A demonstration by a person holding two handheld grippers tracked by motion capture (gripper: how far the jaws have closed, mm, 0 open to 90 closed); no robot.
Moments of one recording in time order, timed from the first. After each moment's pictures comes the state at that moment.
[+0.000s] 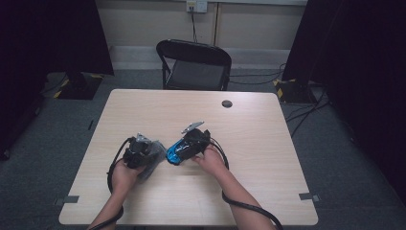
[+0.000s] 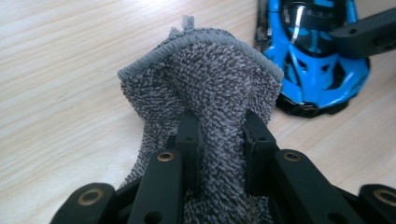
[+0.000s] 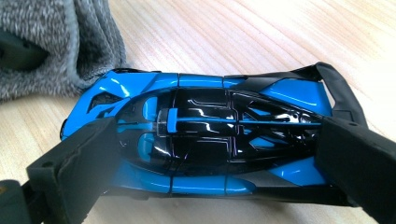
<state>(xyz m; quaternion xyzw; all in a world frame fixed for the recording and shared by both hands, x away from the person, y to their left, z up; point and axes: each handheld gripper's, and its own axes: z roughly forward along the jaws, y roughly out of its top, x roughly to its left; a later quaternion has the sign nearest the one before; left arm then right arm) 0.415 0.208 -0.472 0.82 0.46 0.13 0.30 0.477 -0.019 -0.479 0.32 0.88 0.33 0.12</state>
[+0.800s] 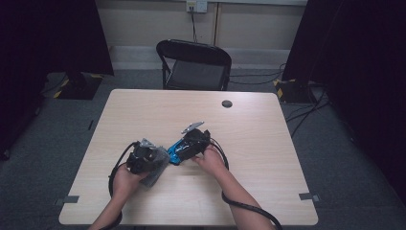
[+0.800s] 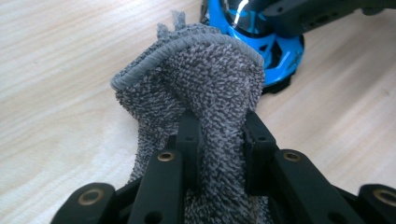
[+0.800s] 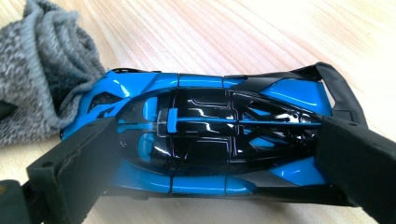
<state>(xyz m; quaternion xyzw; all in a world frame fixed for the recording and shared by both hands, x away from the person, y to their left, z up) 0.399 0.197 -0.471 0.84 0.43 0.10 0.31 0.477 -0.018 -0.479 0.32 0.88 0.33 0.12</state>
